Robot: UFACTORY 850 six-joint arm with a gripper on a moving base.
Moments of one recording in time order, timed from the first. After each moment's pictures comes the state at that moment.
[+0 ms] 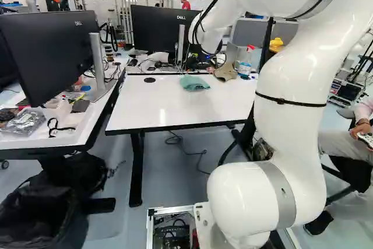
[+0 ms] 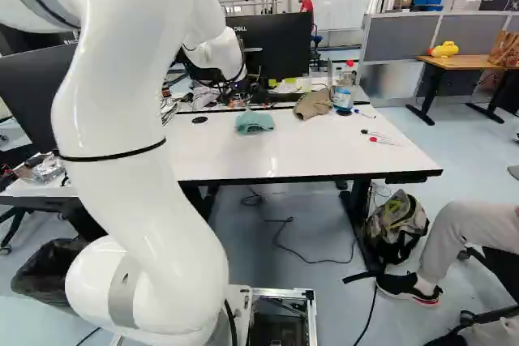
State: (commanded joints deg) arm -1.4 -15.2 -66.5 0.0 -15.8 0.0
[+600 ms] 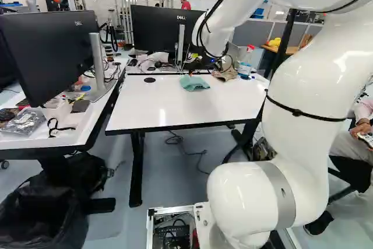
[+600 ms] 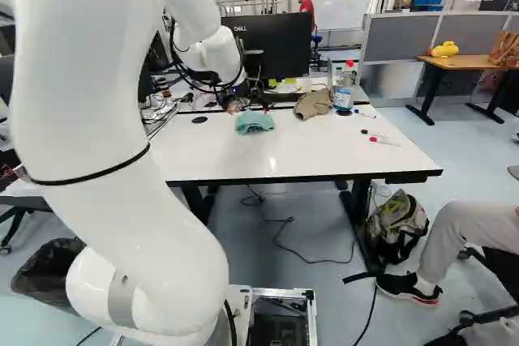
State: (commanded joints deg) arm -2.5 -7.1 -57.3 0.0 -15.8 0.0
